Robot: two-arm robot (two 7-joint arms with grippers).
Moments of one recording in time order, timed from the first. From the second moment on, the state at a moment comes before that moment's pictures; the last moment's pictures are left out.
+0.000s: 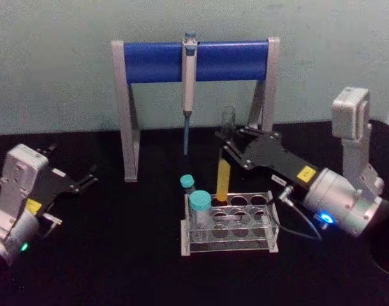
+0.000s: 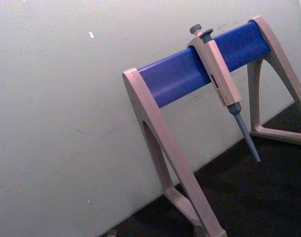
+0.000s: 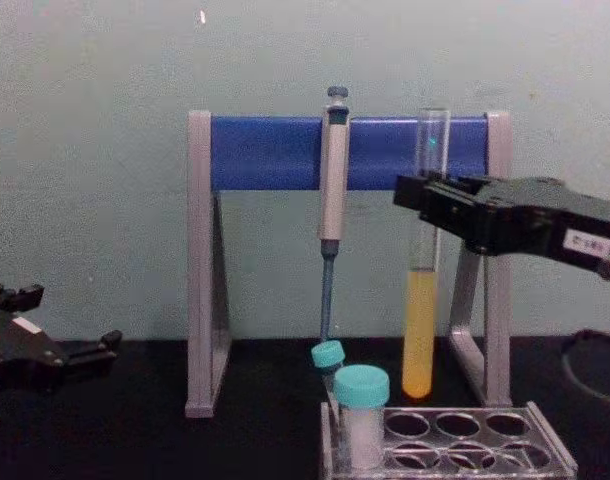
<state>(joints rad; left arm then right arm) -0.20 0.60 0.45 -1.41 -0.25 -0.12 0.03 0.22 0.44 -0.39 -1.65 0.50 0.01 0.48</state>
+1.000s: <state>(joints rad) -0.20 0.60 0.45 -1.41 -0.25 -0.12 0.03 0.29 0.42 -0.36 -1.58 0.43 0.04 0.39</state>
